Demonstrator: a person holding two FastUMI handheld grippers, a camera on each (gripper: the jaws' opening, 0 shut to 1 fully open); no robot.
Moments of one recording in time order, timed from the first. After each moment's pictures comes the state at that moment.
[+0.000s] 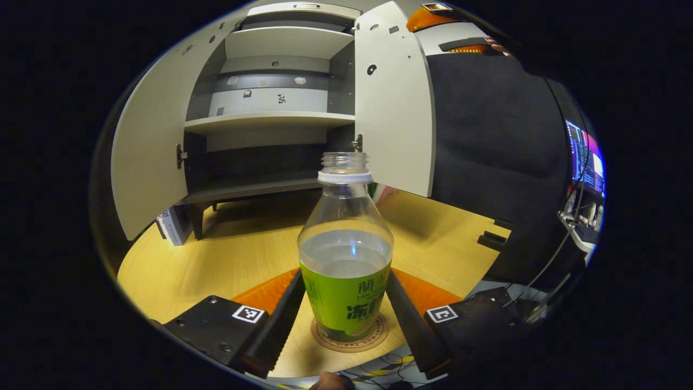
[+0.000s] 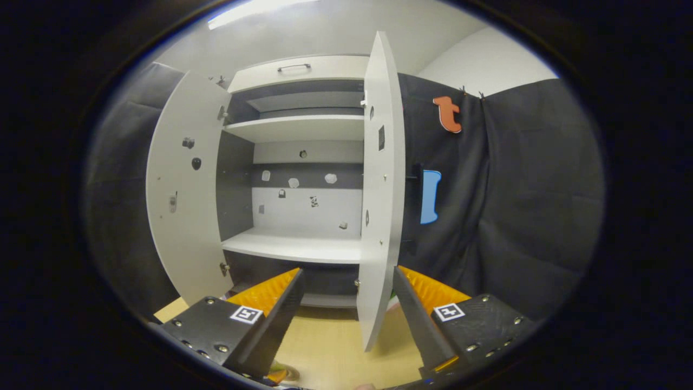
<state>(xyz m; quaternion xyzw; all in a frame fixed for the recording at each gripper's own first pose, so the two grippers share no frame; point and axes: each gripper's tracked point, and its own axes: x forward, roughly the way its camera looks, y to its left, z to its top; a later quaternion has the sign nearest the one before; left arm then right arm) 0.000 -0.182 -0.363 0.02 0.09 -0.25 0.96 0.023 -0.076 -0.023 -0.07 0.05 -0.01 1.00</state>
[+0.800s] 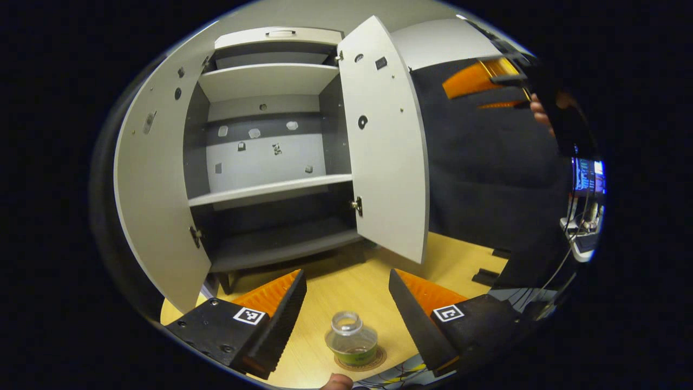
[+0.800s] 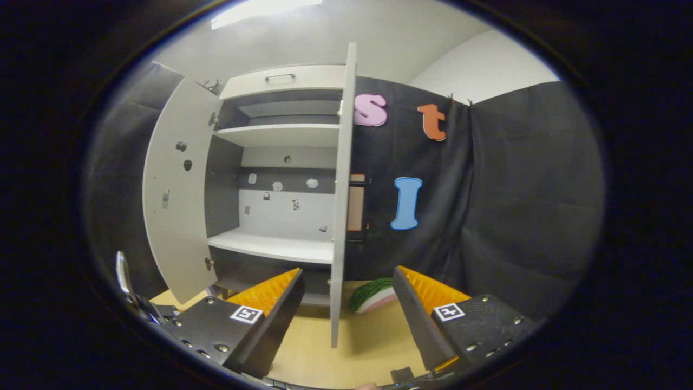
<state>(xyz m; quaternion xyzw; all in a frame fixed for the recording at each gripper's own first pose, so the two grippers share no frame) -0.004 -0.187 -0.185 0.04 0.01 -0.25 0.97 -0.008 -0.160 0.005 -0.09 0.03 -0.04 1.00</state>
